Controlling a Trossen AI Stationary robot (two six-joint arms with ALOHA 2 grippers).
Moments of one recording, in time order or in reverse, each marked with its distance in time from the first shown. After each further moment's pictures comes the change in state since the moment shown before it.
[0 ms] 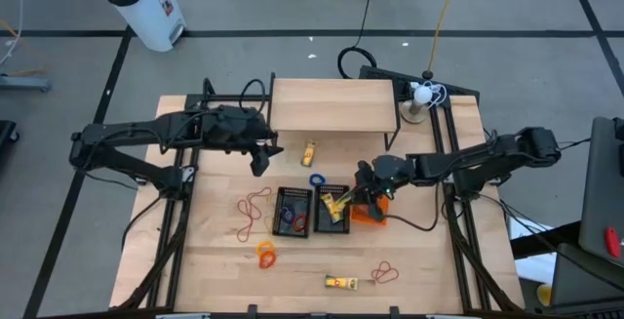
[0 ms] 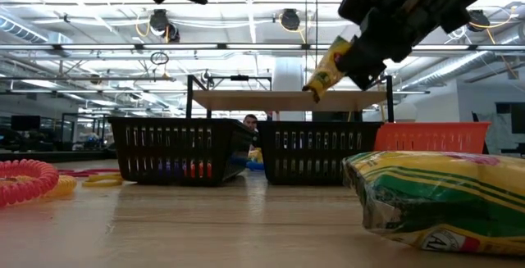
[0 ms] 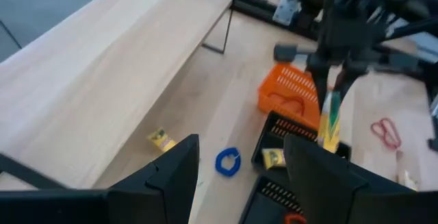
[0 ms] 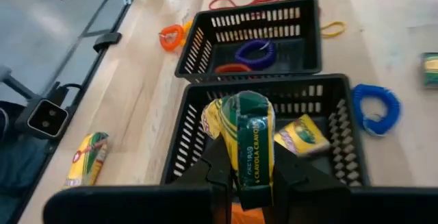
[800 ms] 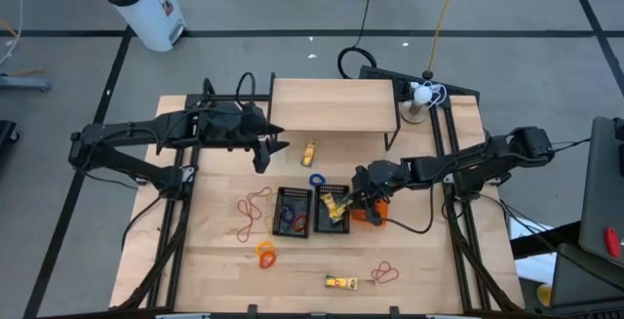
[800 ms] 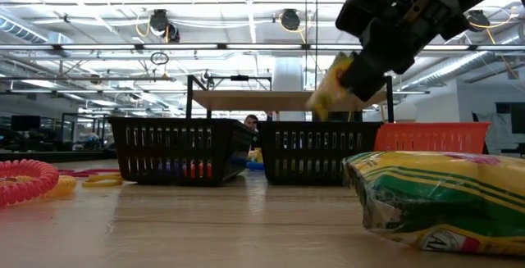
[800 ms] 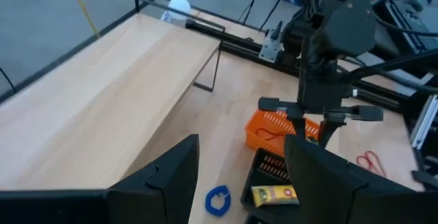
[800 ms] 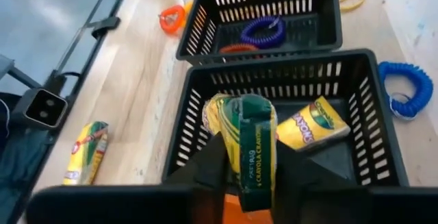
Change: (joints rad) left arm 0.000 -0.002 0.001 0.128 0.001 0.034; right arm 0.019 0.064 0.000 0.011 0.001 0.026
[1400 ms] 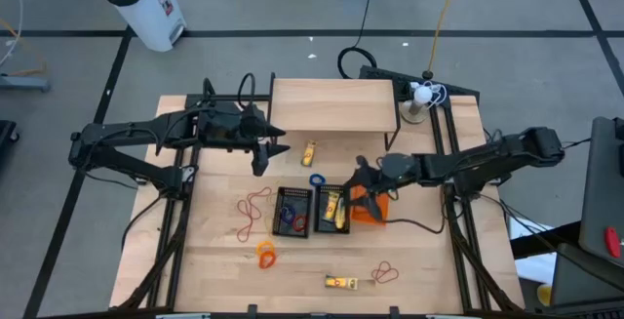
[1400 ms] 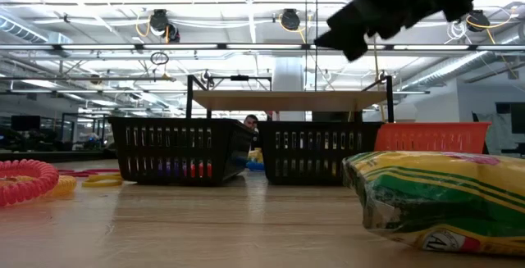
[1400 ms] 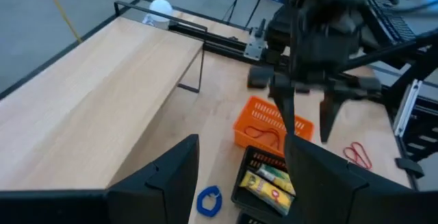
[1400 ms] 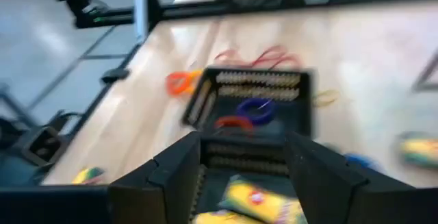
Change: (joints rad) left arm -0.001 0.000 0.000 0.012 0.057 0.036; right arm 0.000 -0.130 0.000 0.101 0.092 -0.149
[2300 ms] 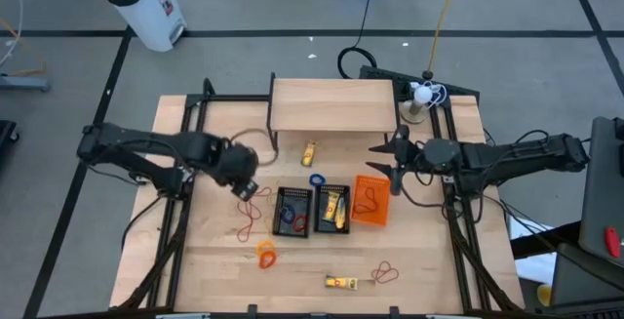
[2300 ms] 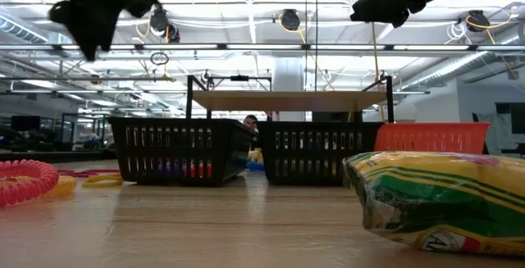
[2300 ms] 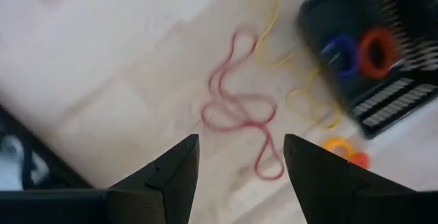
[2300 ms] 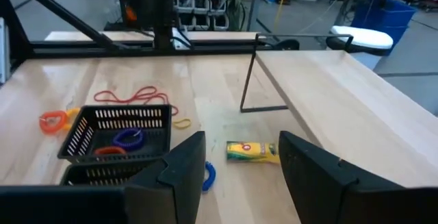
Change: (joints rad) left arm -0.173 0.104 -0.083 -0.782 0.067 -0.798; right arm -0.007 -0.423 -0.001 -0.336 0.436 -0.077
